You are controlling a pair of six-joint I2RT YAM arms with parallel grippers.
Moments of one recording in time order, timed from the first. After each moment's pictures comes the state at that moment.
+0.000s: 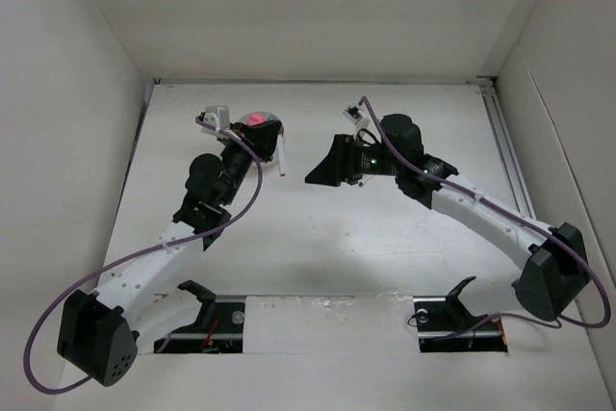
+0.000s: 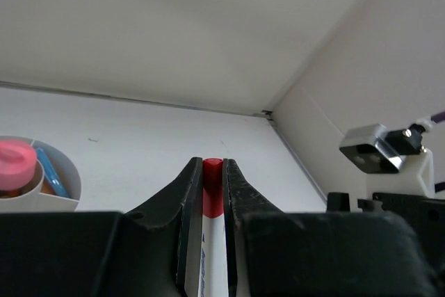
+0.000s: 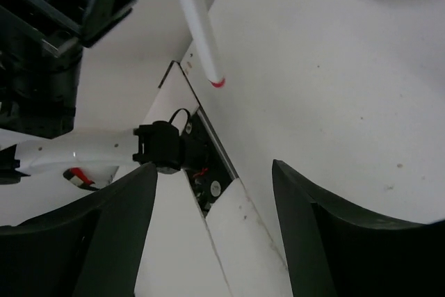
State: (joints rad) left arm -0.51 1.00 0.67 0.52 -0.09 -0.53; right arm 0.62 1.33 1.04 -0.04 -0.61 0.72
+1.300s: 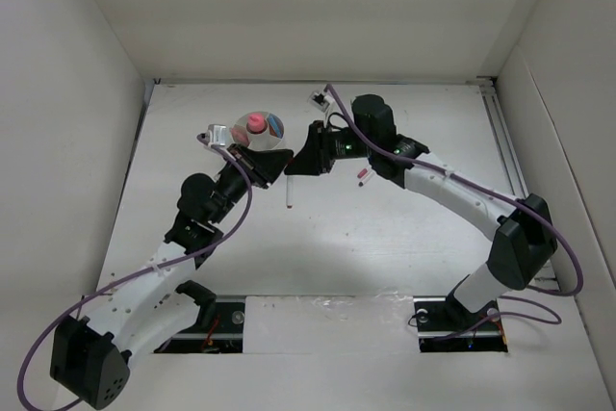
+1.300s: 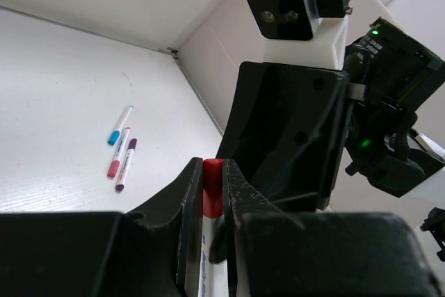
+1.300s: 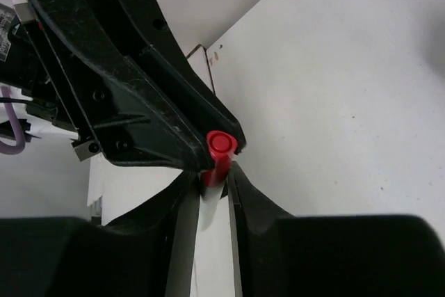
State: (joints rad) left arm -0.51 0.83 0.53 0.47 0.18 -0.84; right arm 0.71 1.57 1.32 0.01 -0.78 0.54
